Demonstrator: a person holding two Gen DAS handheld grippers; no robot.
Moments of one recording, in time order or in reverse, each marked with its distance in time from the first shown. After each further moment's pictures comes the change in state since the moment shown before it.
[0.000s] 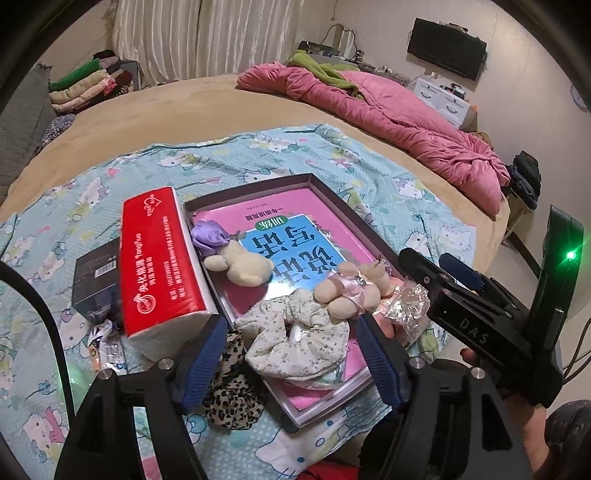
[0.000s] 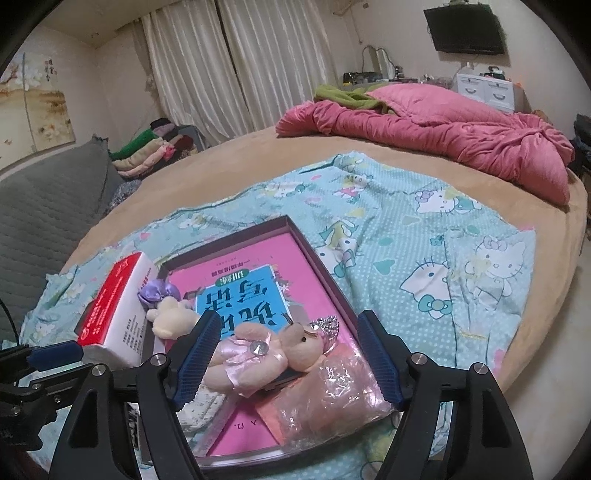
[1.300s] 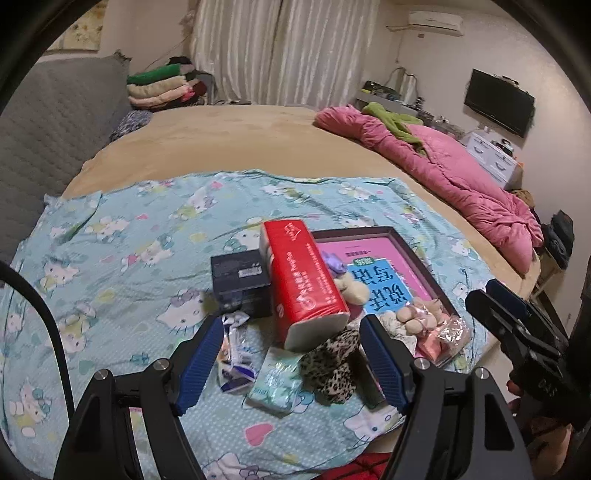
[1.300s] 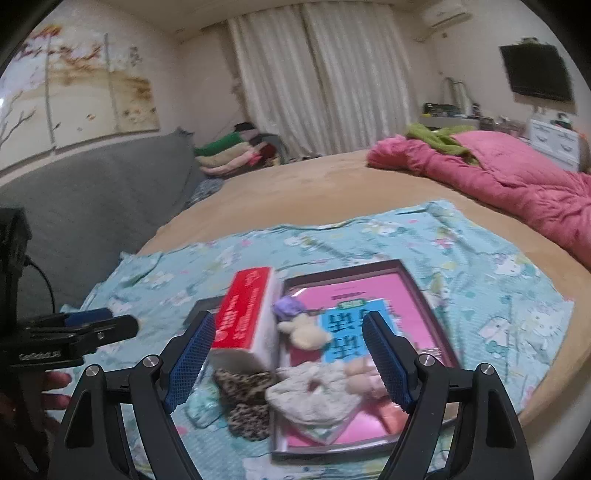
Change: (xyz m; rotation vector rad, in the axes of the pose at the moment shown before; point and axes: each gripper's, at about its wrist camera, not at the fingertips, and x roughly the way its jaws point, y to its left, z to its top) left arm -0.107 0.094 -0.020 -0.185 -0.131 0.157; right arm -0.078 0.114 0.013 -0.205 -0.046 0.271
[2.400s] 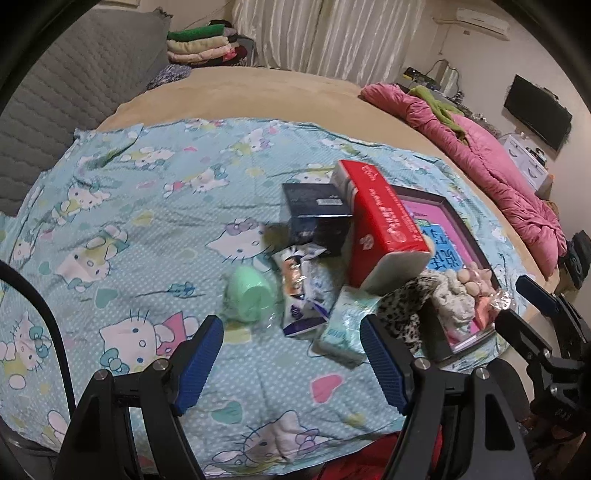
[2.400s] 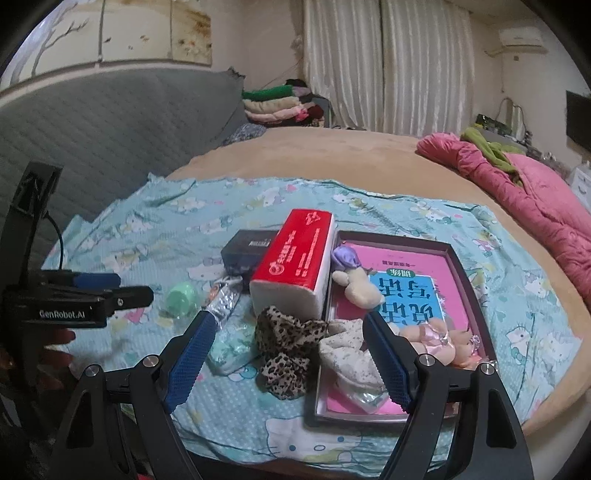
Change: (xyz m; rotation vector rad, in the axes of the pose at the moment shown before) left arm 0.024 0.080 -0.059 -0.126 0.108 0.068; right arm 0.033 0.065 -0.045 -0.256 0.157 0.028
